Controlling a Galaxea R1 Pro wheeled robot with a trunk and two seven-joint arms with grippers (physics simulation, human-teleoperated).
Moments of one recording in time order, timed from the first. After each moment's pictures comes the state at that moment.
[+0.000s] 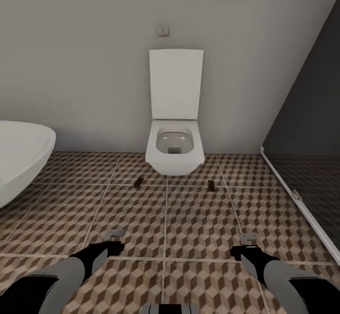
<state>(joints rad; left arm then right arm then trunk) -0.83 0.03 -0.06 -0.01 0.08 0.10 0.02 -0.82 -0.08 0.05 0.01 0.03 0.09 -0.16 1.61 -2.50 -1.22</state>
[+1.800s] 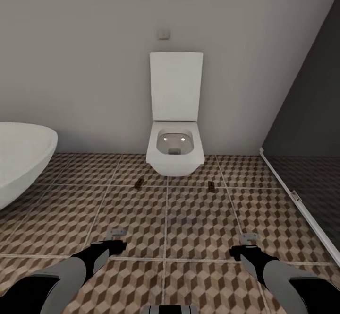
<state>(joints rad) -0.83 0.02 -0.06 -0.01 0.09 0.07 0.02 -0.82 -0.08 0.05 0.01 0.03 0.10 -0.16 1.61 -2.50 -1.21</state>
